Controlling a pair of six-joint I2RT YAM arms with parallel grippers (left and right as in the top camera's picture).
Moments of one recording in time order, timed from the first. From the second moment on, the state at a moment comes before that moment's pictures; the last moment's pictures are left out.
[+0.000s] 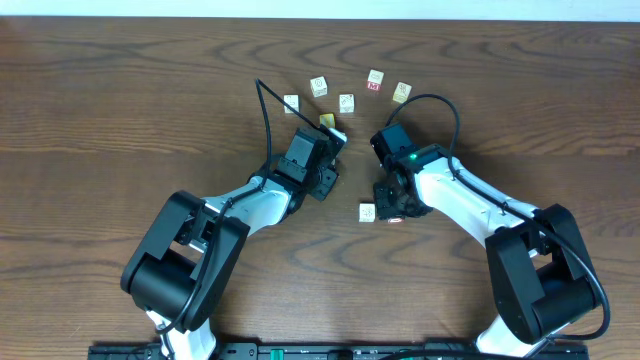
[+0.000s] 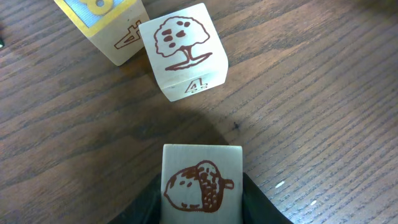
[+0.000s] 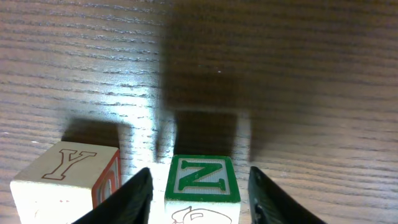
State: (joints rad) left arm -0.52 1.89 0.92 0.06 0.04 0.07; right arm 0.47 1.82 1.09 -0.77 0.02 0.38
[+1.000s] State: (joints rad) left arm -0.57 1.68 0.93 -0.25 0.01 -0.09; right arm 0.39 1.72 1.24 -0.85 0.03 0.32
